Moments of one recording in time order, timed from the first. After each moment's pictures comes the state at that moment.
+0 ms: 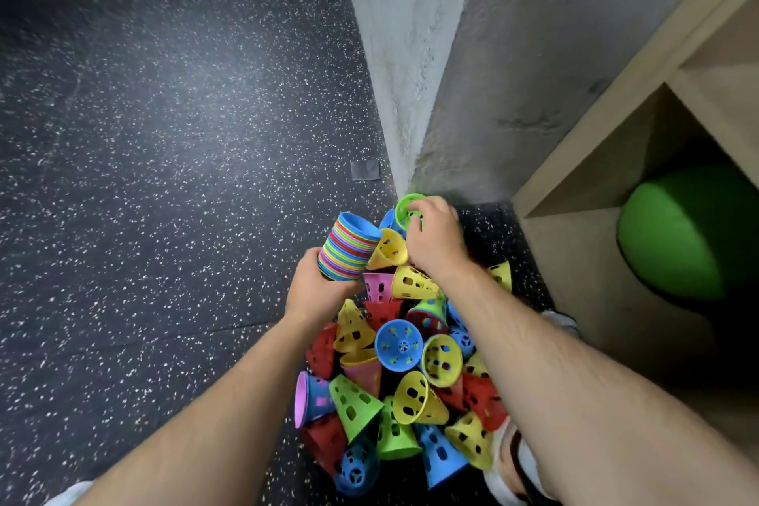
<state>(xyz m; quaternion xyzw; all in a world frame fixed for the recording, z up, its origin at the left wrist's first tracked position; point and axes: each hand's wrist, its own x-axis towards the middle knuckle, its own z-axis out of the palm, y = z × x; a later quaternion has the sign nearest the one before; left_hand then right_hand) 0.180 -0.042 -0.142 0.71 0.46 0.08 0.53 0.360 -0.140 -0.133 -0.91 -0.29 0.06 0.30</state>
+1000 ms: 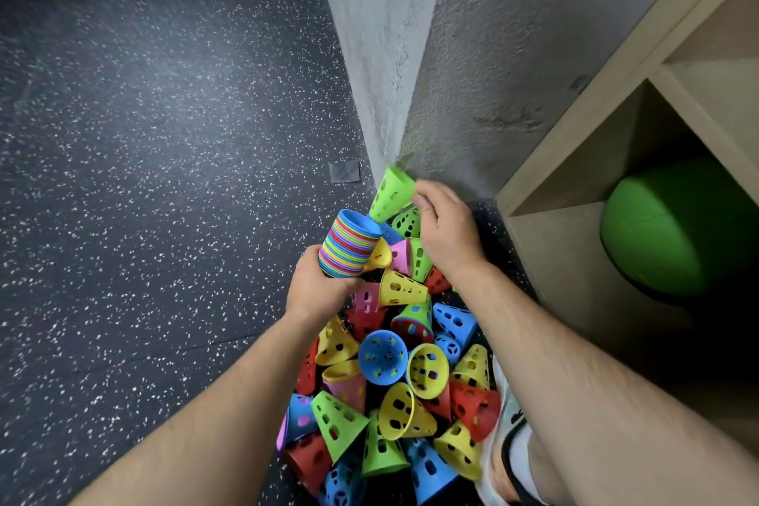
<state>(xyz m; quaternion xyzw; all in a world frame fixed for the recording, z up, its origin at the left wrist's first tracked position) 0.218 -0.046 -0.152 0.71 0.44 0.07 0.55 0.393 -0.165 -0.117 -0.83 -0.34 -0.02 0.45</state>
